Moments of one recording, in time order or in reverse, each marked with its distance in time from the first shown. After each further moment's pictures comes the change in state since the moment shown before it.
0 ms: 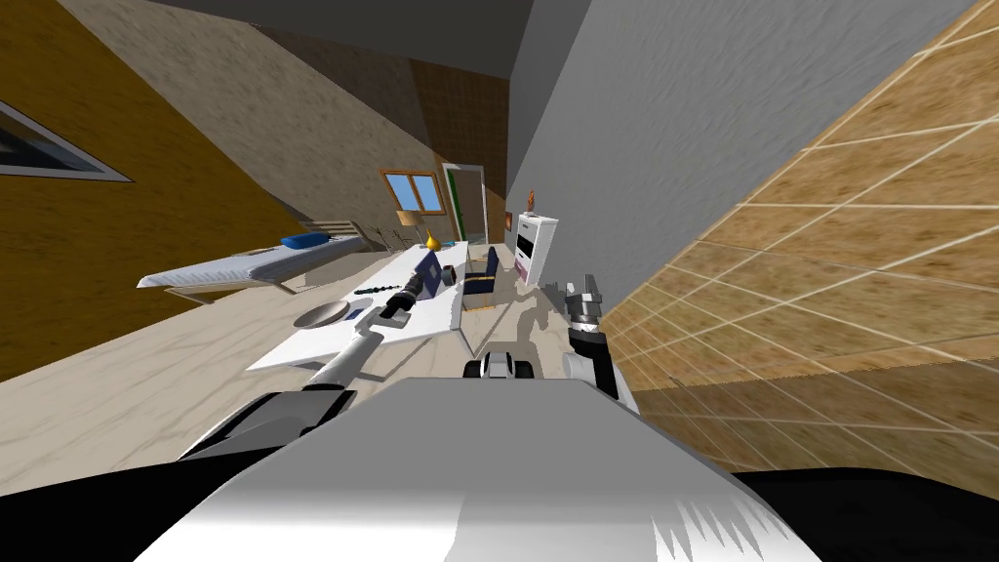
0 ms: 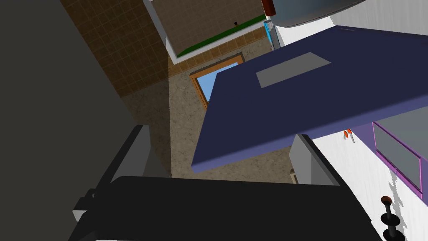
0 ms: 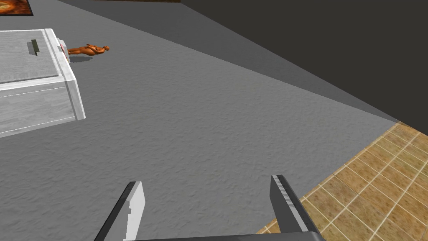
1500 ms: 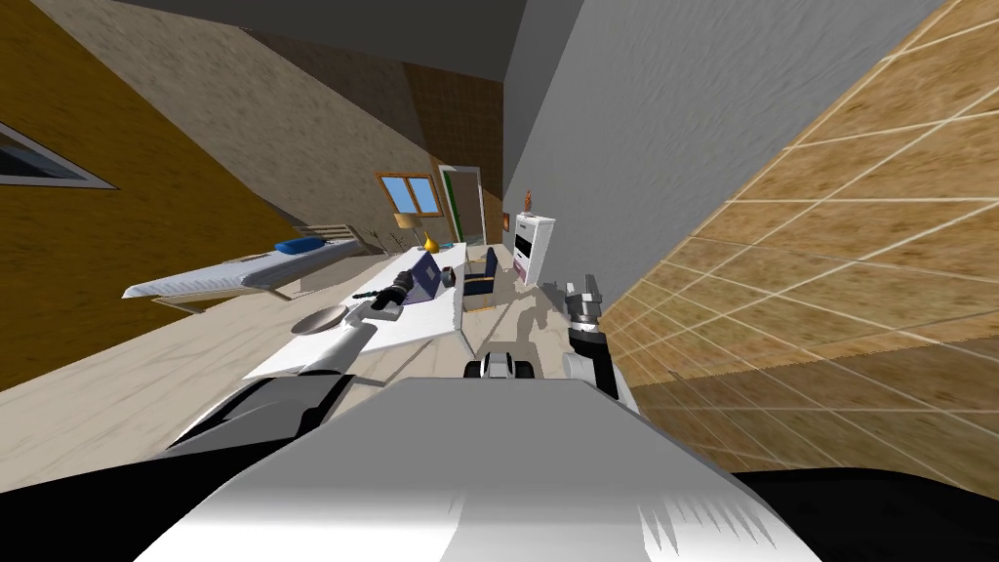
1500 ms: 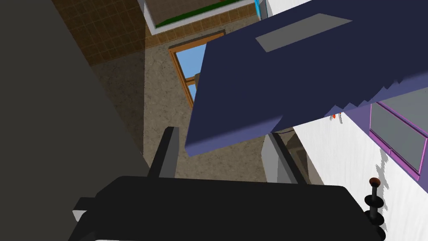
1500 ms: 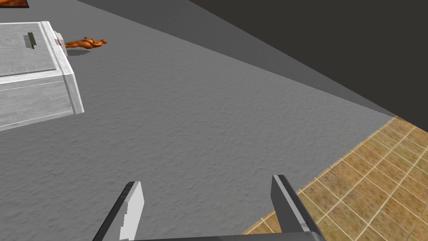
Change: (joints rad) left arm -0.096 0.061 0.025 0.137 0.069 0.059 0.106; right arm 0.000 0.000 0.000 0.000 0.000 0.000 0.000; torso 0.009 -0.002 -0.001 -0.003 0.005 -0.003
